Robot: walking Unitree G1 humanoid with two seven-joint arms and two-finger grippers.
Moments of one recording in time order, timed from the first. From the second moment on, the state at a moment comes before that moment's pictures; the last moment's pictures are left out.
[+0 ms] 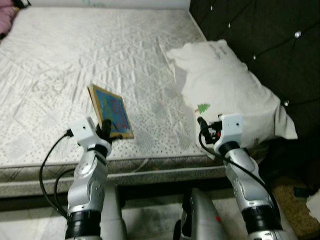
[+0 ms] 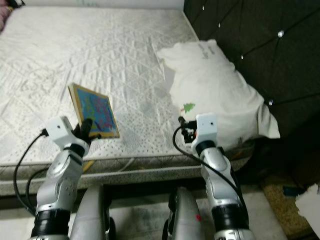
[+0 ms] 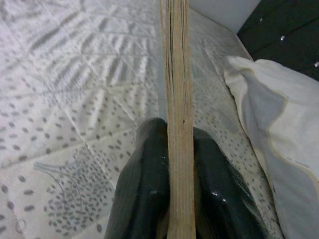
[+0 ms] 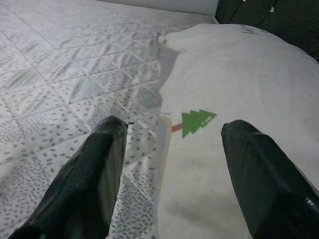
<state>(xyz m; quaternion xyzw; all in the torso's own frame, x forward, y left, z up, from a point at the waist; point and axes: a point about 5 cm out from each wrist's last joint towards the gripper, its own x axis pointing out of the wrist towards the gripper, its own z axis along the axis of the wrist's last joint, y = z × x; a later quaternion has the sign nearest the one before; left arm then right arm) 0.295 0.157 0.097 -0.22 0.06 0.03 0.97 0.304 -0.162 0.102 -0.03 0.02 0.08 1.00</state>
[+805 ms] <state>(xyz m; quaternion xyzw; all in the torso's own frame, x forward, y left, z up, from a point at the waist) 0.339 0.134 0.082 -0.34 0.13 -0.03 0.93 0.285 -0.190 0.118 -0.08 0.00 0.06 0.99</state>
